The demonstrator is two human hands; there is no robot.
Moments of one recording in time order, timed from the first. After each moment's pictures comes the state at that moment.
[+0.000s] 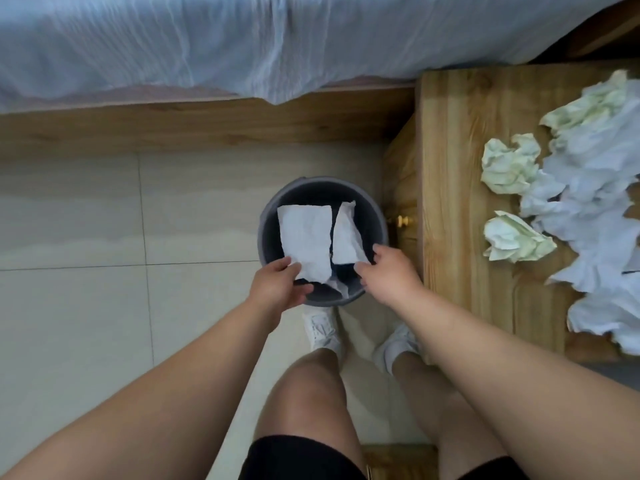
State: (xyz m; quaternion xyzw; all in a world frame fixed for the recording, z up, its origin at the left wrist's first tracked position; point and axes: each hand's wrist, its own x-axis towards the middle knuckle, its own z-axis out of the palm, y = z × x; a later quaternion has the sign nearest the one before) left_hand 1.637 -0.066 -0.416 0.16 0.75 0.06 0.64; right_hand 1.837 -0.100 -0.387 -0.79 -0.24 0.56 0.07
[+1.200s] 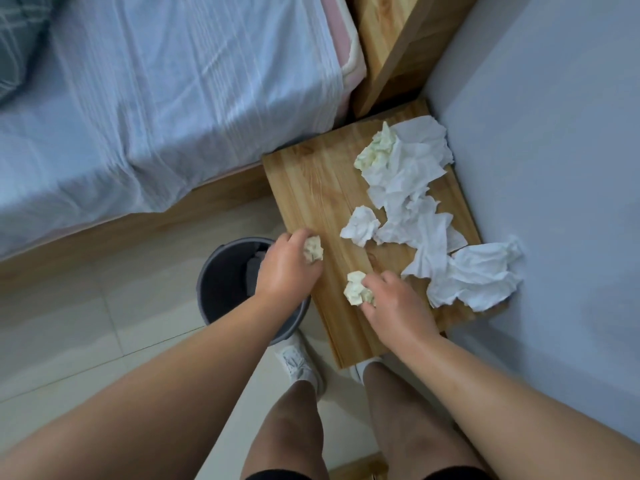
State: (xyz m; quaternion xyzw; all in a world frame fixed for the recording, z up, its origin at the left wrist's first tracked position) left_hand 1.850 -0.032 -0.307 0.76 0.52 -0.11 0.38; right_hand 1.979 -0.195 -0.288 -0.82 -0.44 0.35 0.01
